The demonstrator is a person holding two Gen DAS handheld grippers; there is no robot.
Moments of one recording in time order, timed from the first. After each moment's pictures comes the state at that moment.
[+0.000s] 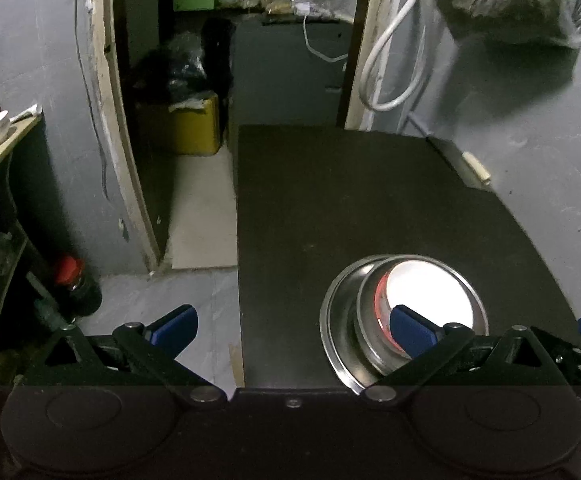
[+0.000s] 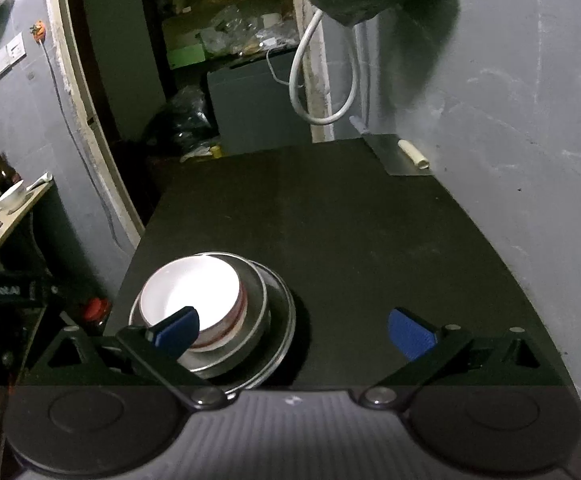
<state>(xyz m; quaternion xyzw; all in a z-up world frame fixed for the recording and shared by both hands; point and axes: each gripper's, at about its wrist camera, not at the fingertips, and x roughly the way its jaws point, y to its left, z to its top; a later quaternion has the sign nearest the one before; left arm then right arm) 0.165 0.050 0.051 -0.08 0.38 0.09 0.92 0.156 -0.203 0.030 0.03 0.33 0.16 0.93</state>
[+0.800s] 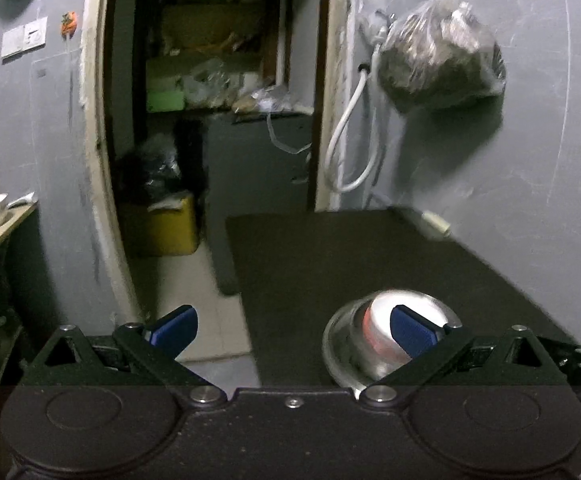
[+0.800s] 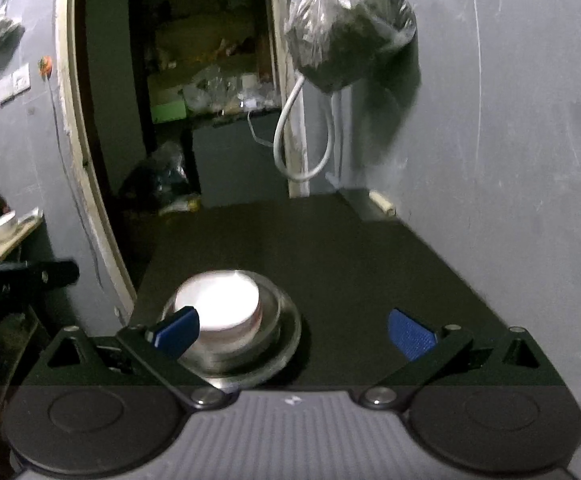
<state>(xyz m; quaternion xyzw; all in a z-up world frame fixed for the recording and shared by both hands) 0.086 0.050 0.057 -0.02 0.25 0.05 0.97 0.070 -0.188 0.042 0.02 0.26 0.10 0.96</state>
